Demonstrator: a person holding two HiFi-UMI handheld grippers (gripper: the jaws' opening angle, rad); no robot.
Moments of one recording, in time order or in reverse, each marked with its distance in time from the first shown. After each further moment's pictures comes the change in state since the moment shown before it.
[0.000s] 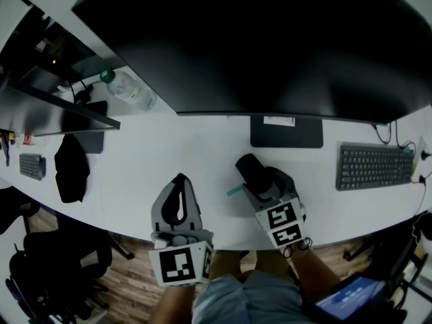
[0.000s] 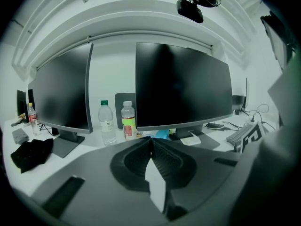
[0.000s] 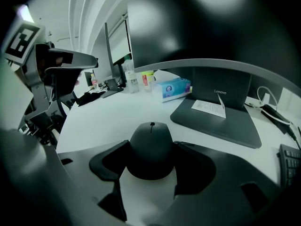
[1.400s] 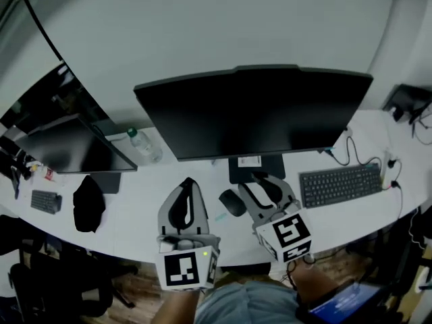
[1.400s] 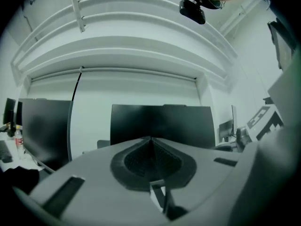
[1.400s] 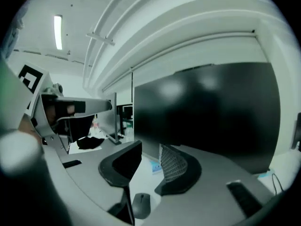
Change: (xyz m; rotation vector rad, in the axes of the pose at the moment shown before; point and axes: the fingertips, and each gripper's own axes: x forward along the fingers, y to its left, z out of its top) left arm -0.071 -0.068 0.154 0.012 -0.357 -0.118; right arm -0.176 0.001 0.179 -0.080 -0.512 -0.076
